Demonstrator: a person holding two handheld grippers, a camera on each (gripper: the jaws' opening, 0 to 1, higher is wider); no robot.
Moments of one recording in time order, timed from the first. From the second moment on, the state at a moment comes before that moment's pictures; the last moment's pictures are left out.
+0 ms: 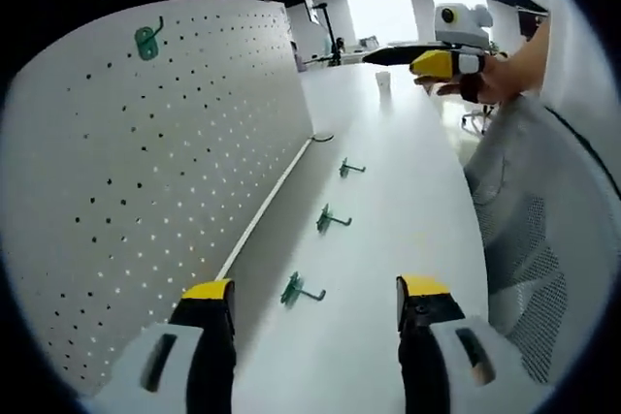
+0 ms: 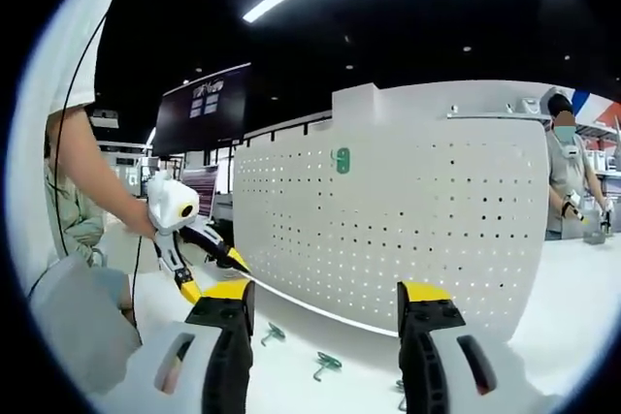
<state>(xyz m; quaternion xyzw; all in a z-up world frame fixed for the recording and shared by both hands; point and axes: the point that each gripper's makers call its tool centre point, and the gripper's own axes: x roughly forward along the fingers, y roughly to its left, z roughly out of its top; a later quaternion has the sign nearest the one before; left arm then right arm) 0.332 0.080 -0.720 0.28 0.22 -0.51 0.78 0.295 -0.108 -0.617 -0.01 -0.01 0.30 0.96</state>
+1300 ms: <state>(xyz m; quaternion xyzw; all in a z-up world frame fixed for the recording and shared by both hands) 0.367 0.062 -0.792 0.40 0.30 -0.59 0.63 0.299 -0.113 -0.623 0.00 0.00 0.29 0.96</state>
